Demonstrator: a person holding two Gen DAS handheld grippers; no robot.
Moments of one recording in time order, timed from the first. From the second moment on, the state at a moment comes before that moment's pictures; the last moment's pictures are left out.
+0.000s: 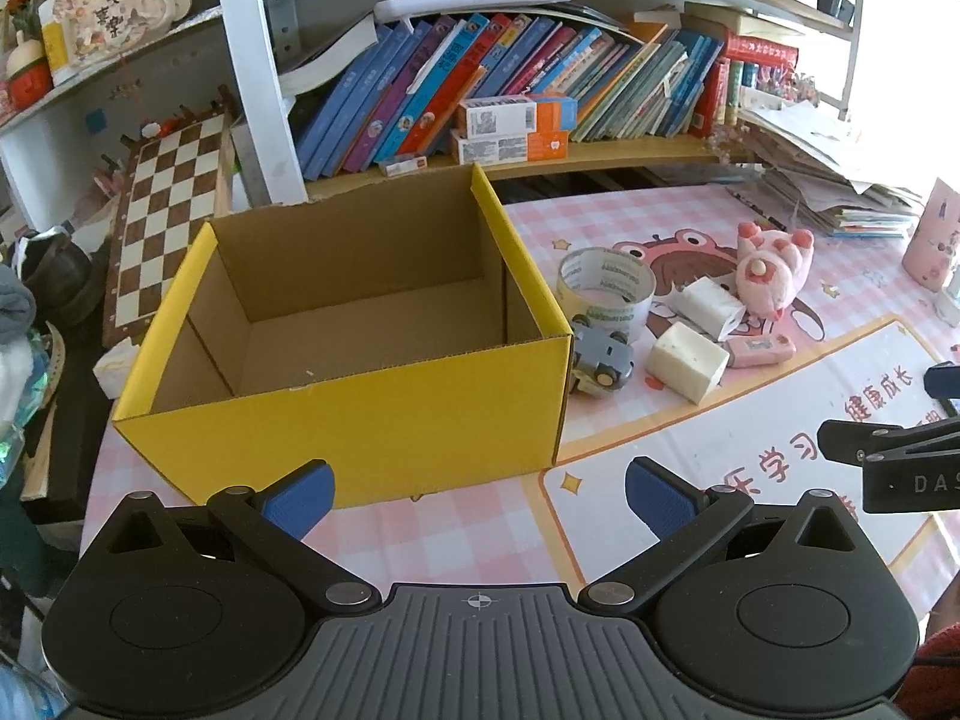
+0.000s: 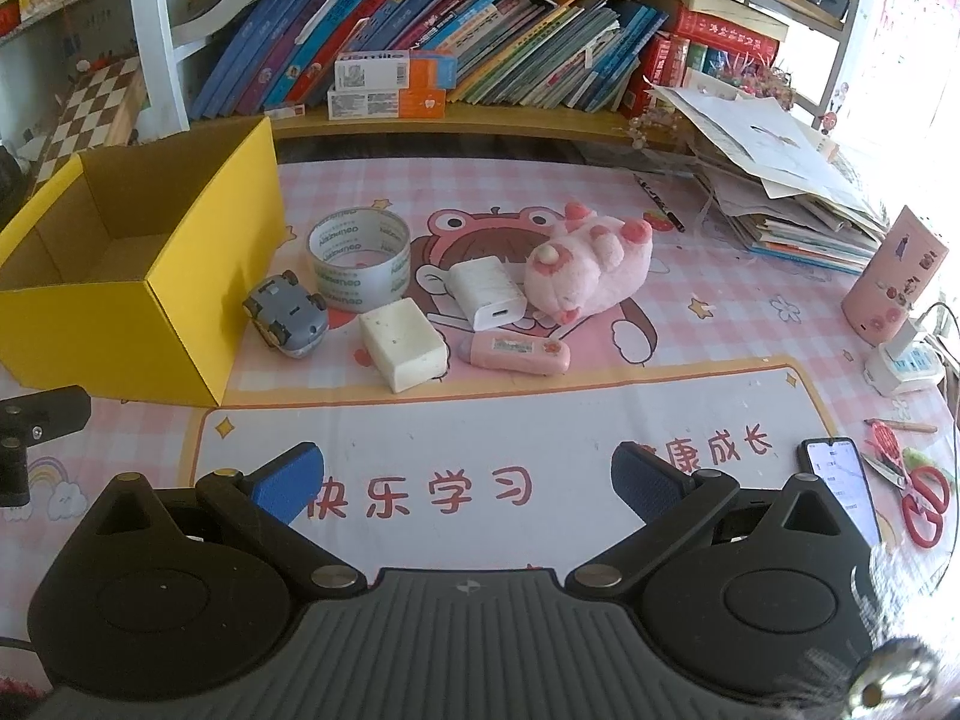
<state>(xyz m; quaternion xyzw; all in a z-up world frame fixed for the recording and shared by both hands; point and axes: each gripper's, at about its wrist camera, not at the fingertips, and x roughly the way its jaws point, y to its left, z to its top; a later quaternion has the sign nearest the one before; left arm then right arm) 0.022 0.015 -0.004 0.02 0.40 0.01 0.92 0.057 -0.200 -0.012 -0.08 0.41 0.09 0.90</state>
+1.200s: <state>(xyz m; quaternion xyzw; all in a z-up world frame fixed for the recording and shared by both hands) 0.033 -0.019 -0.008 0.01 0.42 -0.03 0.91 0.083 -0.214 -0.019 -0.09 0.42 0.13 0.90</state>
